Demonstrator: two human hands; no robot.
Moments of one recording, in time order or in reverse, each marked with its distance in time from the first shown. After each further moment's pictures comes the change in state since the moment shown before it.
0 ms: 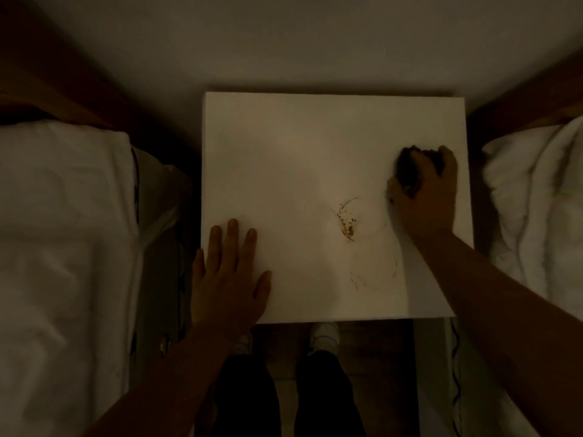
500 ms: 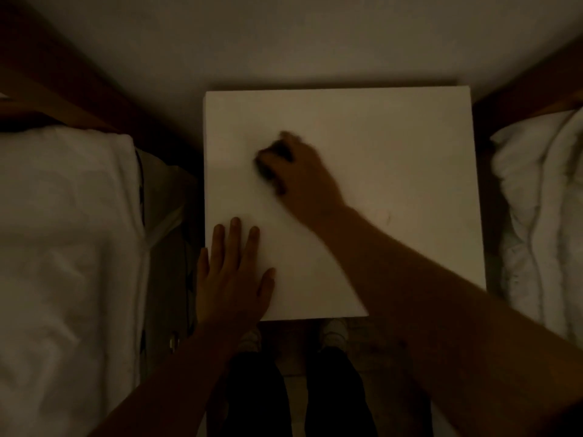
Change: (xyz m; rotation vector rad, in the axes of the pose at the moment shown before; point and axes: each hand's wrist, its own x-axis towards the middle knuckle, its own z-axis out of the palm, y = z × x) left_hand 0.000 0.000 0.000 -0.019 0.028 0.007; right_hand -0.013 -0.141 0.069 0.068 -0.362 -0.503
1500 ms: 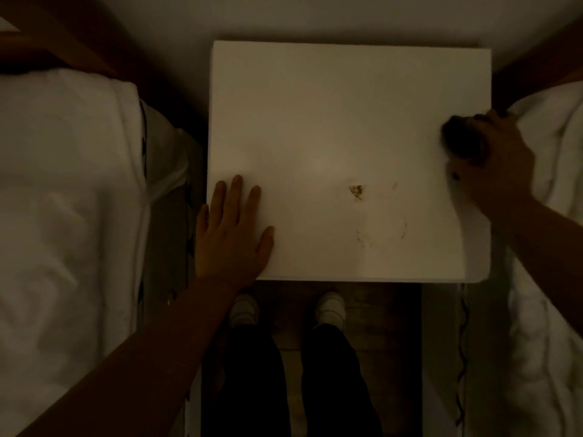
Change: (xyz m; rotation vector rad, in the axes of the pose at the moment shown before) left_hand -0.003 0.002 0.003 -0.005 0.080 -0.024; right_hand -0.120 0.156 -0.114 -0.212 0.178 0.410
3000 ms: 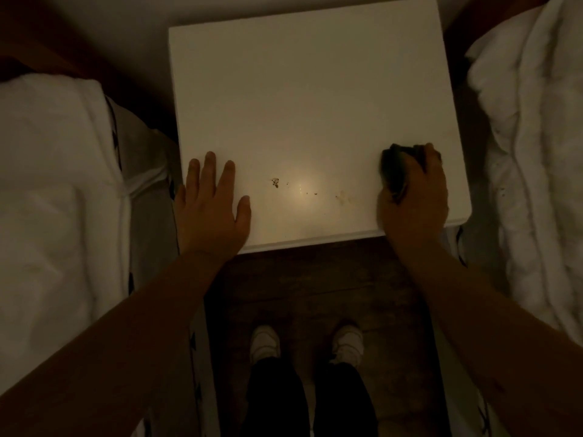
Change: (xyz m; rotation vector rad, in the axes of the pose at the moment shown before) left_hand -0.001 -0.002 0.009 0.006 0.083 0.043; right_hand -0.140 -0.037 0.074 0.212 0.246 0.199
